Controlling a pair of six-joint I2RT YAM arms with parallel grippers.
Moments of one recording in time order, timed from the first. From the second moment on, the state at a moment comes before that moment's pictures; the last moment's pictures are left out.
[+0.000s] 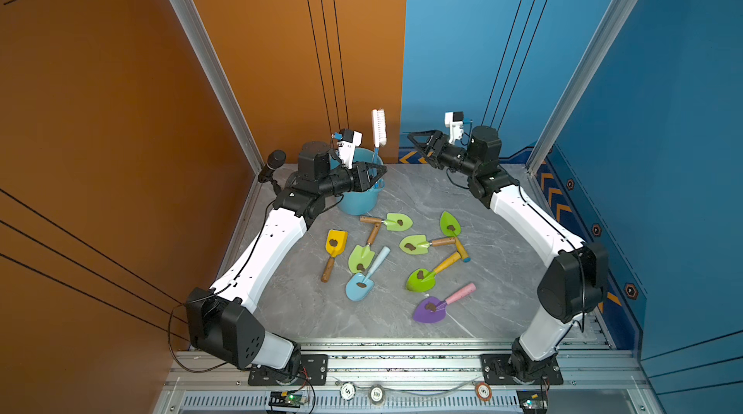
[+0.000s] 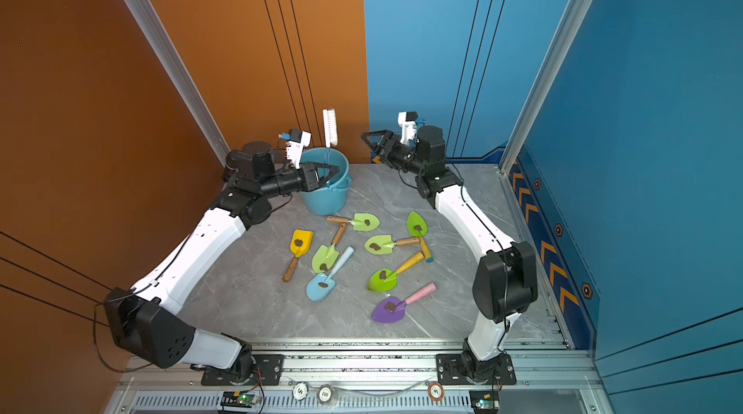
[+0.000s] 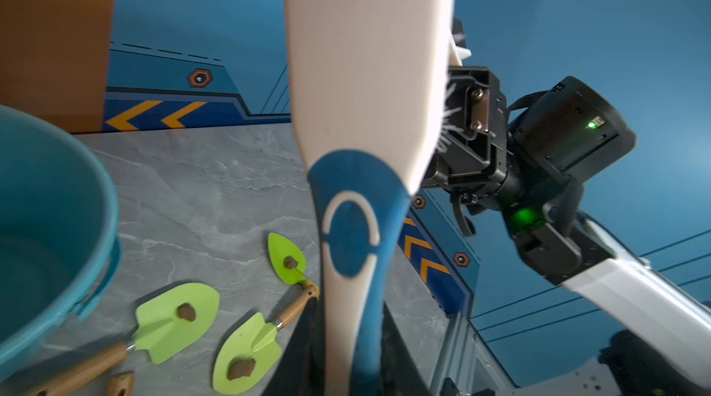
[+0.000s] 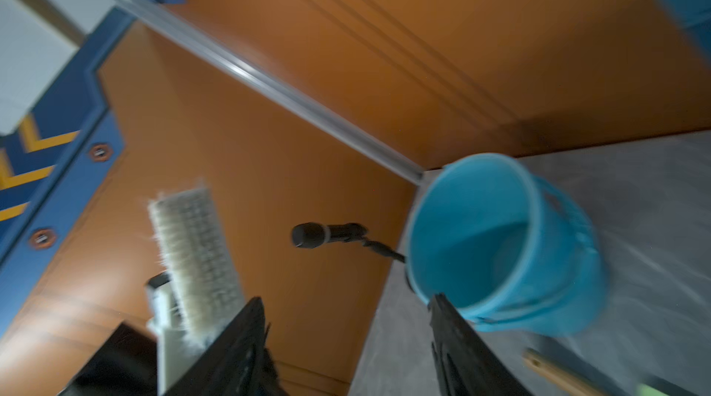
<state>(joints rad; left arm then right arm) -0.33 1.44 1.42 -0.26 0.58 -0.48 0.33 1.69 1.58 -0.03 -0.45 0.92</state>
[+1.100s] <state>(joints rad) -0.59 1.50 1.43 -0.48 0.15 -0.23 0.28 1.74 1.13 -0.70 0.00 0.27</state>
